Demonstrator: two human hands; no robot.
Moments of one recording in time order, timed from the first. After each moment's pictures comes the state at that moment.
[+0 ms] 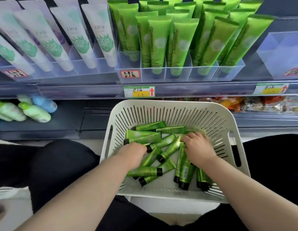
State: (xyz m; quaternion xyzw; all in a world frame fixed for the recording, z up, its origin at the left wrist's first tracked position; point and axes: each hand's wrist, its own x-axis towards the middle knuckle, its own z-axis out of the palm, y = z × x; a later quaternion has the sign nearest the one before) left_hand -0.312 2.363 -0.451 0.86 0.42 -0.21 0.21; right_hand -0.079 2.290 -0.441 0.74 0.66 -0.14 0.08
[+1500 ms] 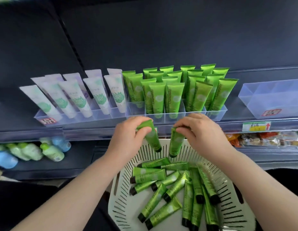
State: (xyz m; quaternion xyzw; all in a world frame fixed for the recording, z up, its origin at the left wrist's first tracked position) left_hand -0.294 2.406 -0.266 0.80 0.44 0.33 0.24; right_hand -0.084 2.334 -0.253 0.66 0.70 -0.04 -0.27
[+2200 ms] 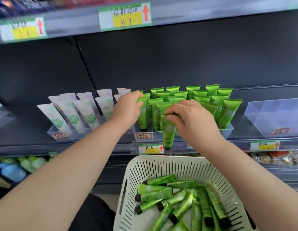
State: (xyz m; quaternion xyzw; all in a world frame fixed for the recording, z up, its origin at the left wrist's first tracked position) left_hand -0.278 2.513 -0.198 0.80 0.53 0.27 0.08; right_hand -0.112 2.380 -0.190 0.63 0.70 0.05 -0.33
